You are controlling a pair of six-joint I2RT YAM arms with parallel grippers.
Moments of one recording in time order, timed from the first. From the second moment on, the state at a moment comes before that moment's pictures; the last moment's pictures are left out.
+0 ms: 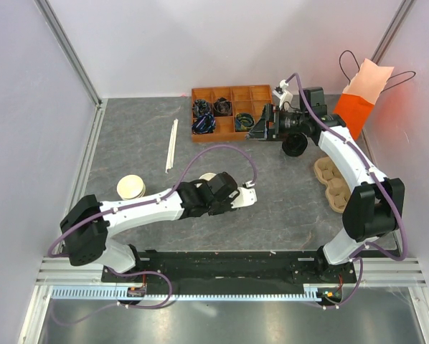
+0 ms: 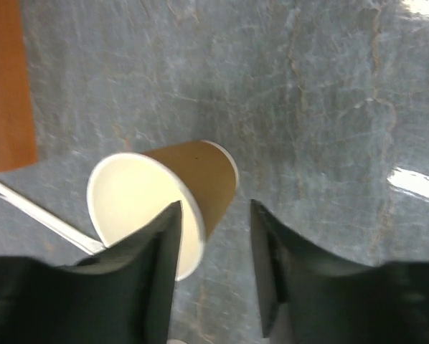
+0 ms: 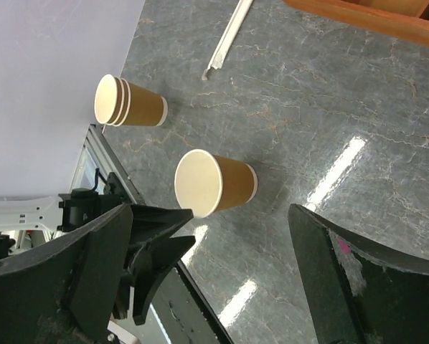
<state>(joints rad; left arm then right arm) -1.07 1.47 0.98 -0.40 -0.25 0.49 0.19 1.63 1.43 -0.49 -0.83 0.32</state>
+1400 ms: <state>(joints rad) 0.38 1.37 1.15 -1.08 0.27 0.59 0.19 1.70 1.51 -0.59 -0.89 0.23</state>
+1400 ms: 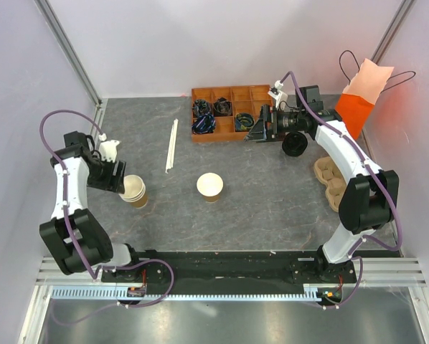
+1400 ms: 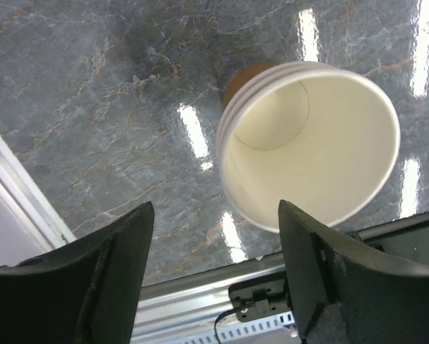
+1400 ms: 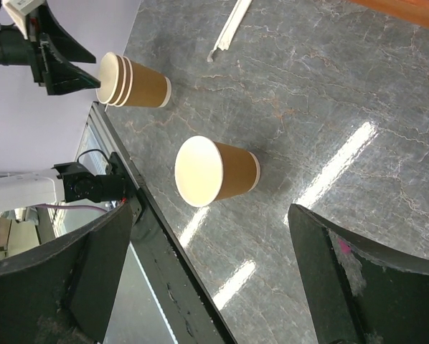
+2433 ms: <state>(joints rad) 0.22 1.94 1.80 -0.91 0.21 0.28 0.26 1.70 1.50 -0.70 -0.77 -0.01</state>
